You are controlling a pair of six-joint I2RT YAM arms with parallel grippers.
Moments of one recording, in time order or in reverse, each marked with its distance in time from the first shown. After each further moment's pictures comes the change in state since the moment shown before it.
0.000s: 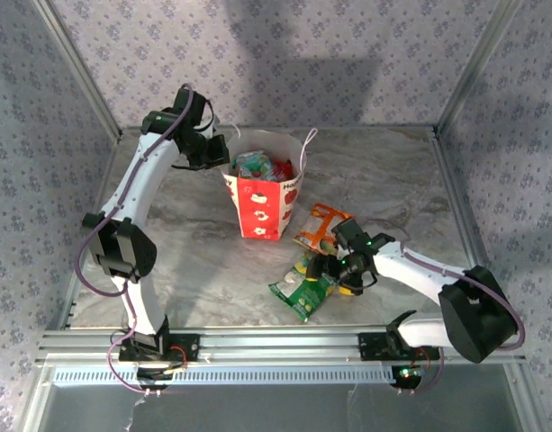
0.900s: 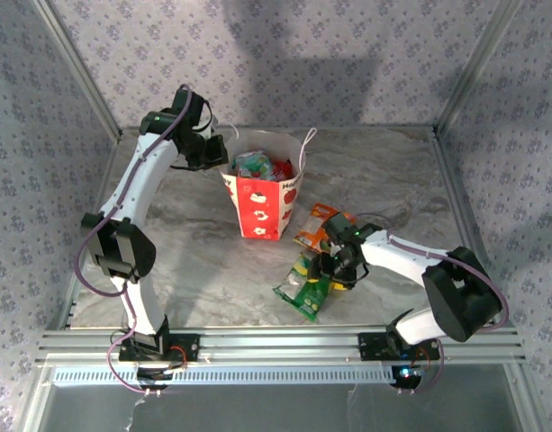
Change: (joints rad) left arm 0.007 -0.004 -0.013 0.005 0.000 0.000; right arm 0.026 0.131 0.101 -0.058 0.043 -0.046
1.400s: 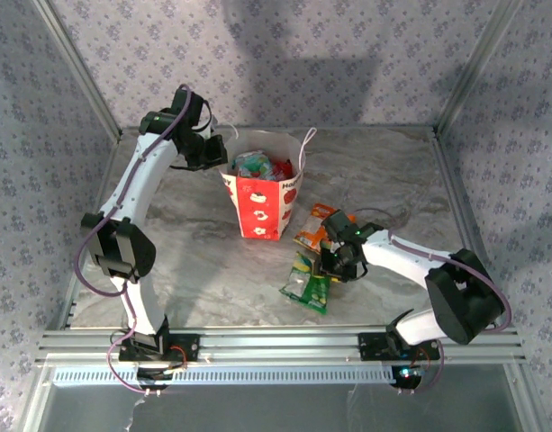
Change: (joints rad) left arm 0.004 0.000 0.000 0.000 0.000 0.000; right arm -0.002 -0.018 0.010 0.019 0.084 -0.004
